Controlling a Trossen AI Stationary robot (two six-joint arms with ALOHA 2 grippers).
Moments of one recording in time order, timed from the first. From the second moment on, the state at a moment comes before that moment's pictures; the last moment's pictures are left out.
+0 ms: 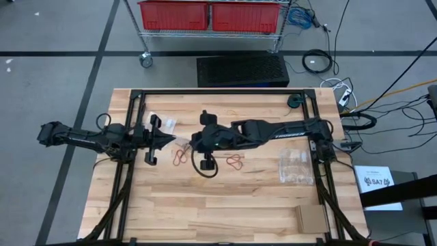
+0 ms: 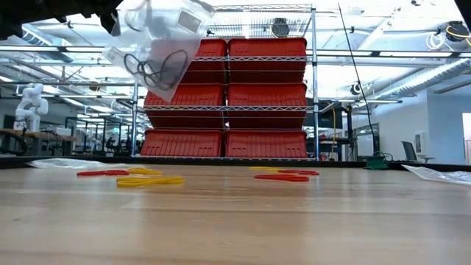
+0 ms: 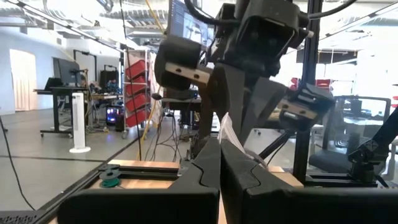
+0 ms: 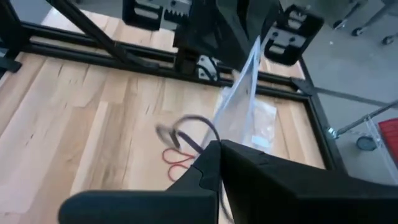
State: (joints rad) left arm -0.10 0.52 0.25 0.54 -0.08 0.00; right arm 0.14 2.01 2.13 -0.72 0.27 -0.12
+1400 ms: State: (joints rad) left arm -0.10 0.52 0.25 0.54 -0.08 0.00; right arm 0.12 2.01 2.13 -1.01 0.39 -0.20
